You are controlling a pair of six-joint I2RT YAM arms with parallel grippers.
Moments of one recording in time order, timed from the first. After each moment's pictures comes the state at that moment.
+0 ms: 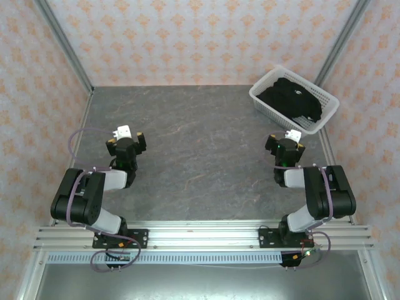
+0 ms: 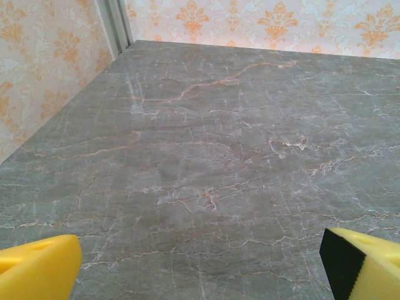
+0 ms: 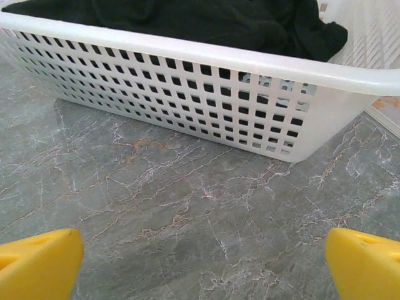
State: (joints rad) left arm -0.07 1.49 0.41 0.70 -0.44 -0.12; right arm 0.04 1.52 0.39 0.70 0.35 0.21
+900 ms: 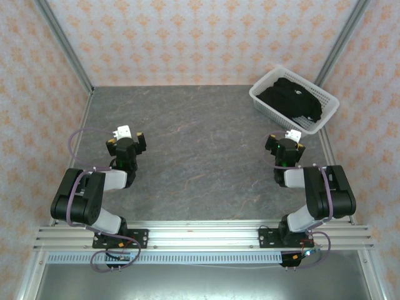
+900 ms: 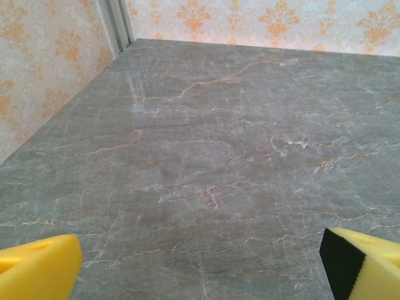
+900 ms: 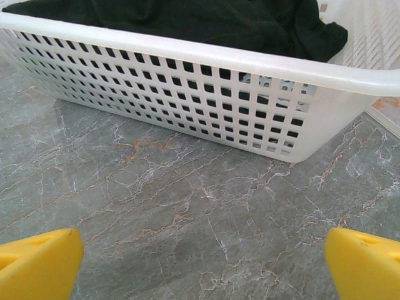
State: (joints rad) left arm -0.08 1.48 0.41 0.69 -0.45 -0.12; right arm 0.05 1.51 0.39 0.69 0.36 0.19
